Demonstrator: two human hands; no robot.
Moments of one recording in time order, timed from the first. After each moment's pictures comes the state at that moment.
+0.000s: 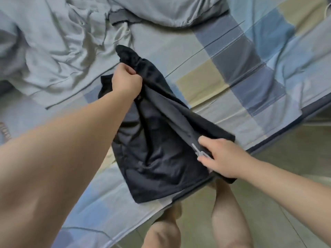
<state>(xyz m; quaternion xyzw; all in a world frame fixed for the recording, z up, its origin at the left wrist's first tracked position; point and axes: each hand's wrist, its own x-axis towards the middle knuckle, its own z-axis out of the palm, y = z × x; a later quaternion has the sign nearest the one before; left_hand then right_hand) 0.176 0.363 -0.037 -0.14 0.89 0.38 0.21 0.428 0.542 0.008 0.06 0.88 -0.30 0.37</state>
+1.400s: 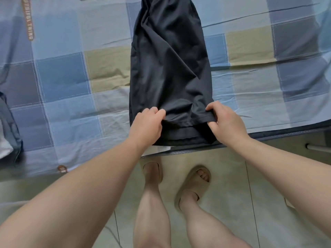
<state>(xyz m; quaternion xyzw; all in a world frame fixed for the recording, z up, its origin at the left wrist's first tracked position) 0.496 0.231 -0.131 0.16 0.96 0.16 0.17 0.499 0.488 -0.091 0.01 0.95 -0.24 0.20</state>
